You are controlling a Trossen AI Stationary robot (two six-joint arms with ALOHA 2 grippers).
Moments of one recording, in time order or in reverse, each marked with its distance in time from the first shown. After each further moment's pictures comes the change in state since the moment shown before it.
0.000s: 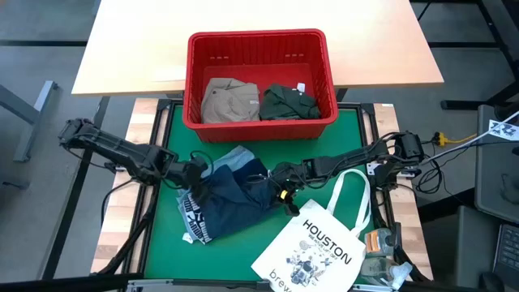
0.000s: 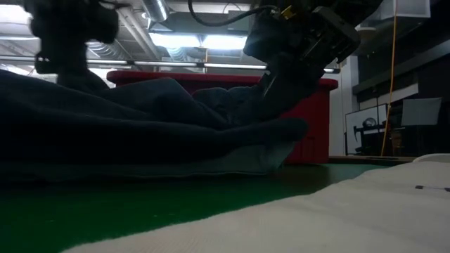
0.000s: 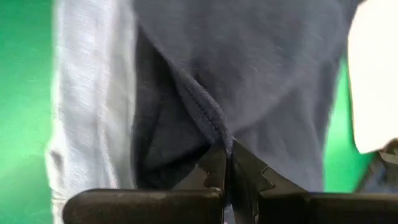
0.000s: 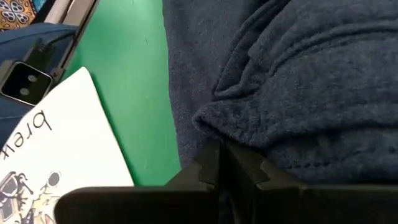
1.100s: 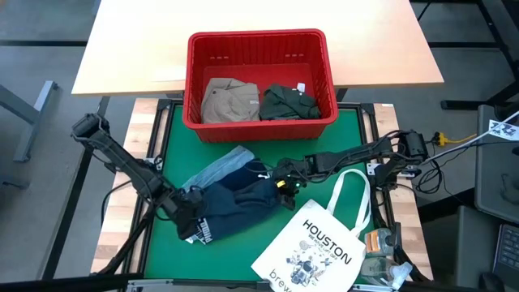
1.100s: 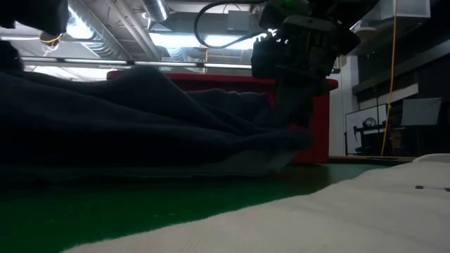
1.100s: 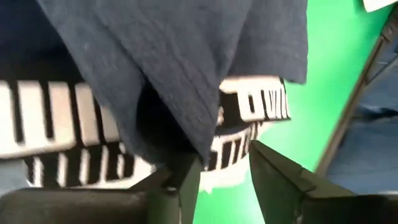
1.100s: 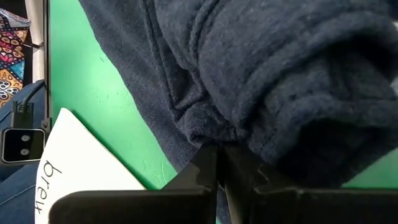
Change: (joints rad) left arm -0.371 0.174 0.000 0.083 0.080 -0.146; right arm -0.035 -0.037 0.001 -0.152 0.054 0.386
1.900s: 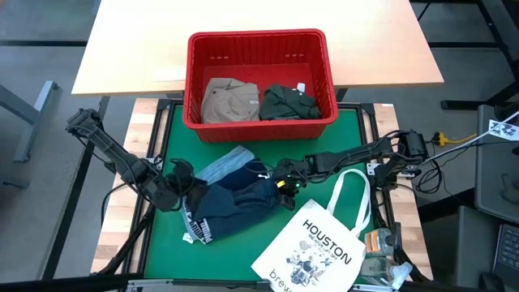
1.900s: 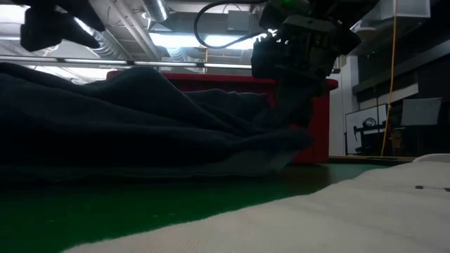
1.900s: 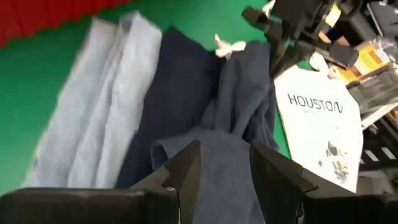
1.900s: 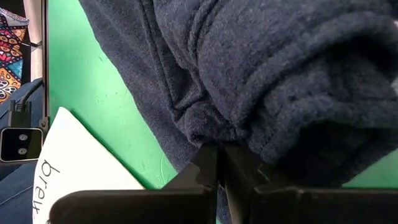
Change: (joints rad) left arm 0.007 -0.230 0.000 0.005 -0.706 -0.143; right arm 0.002 0.001 0.000 0.000 0.005 -0.002
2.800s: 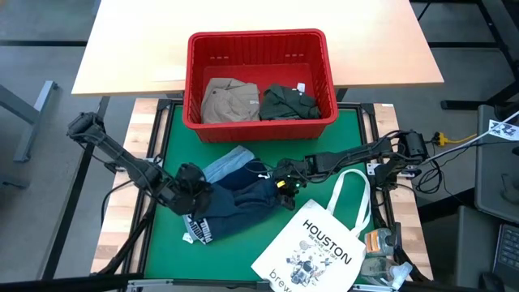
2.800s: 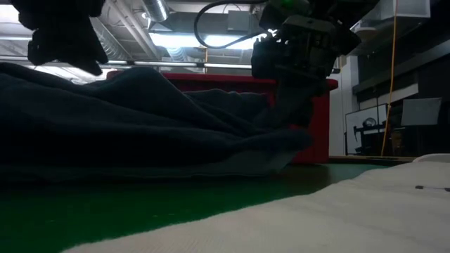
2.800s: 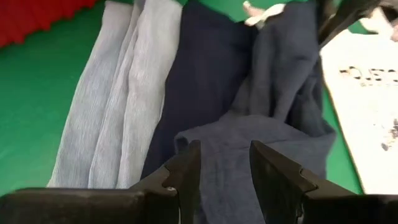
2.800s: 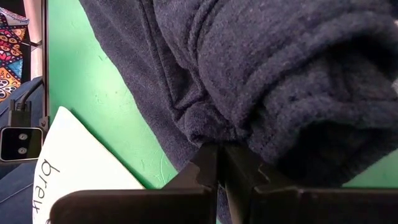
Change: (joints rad) left arm 0.072 0.139 0.000 -0.007 0.082 0.066; right arm 0.000 0.000 0.000 0.000 0.000 -0.002
